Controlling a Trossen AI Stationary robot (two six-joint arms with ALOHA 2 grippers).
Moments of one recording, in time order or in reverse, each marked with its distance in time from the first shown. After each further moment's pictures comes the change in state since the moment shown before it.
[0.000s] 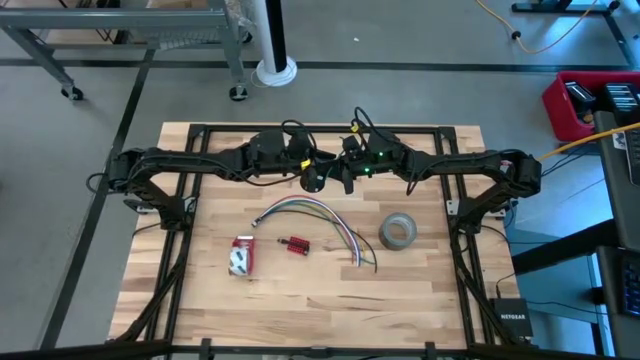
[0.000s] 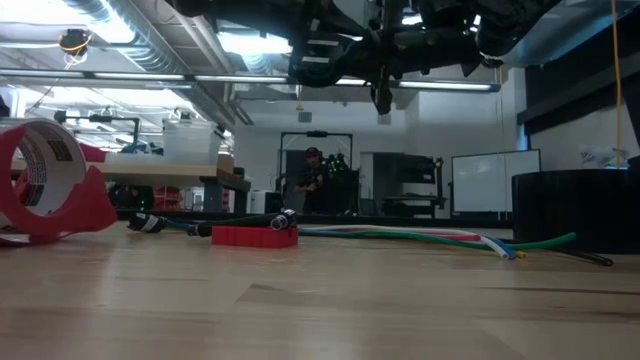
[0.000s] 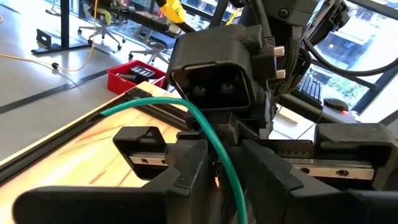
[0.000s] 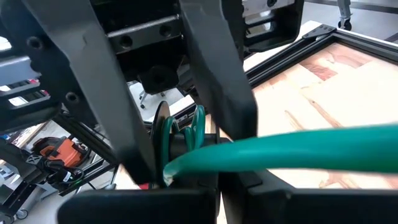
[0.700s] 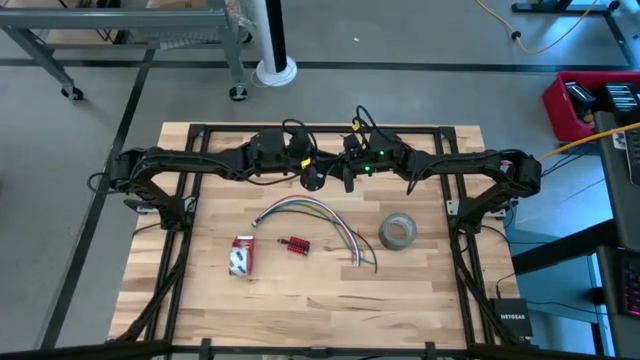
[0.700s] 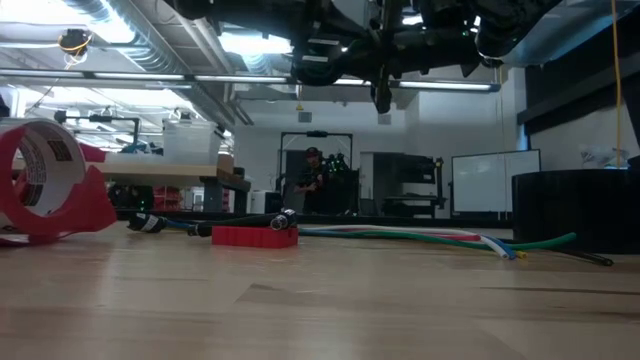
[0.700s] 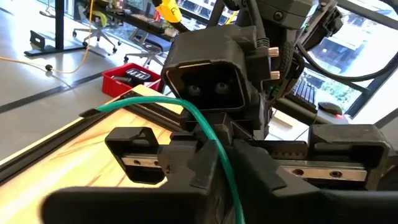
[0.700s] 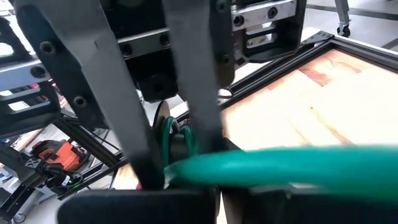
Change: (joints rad) left arm 0.000 0.012 0.000 0.030 0.020 -0.010; right arm 0.000 0.000 -0.002 0.023 0.000 0.000
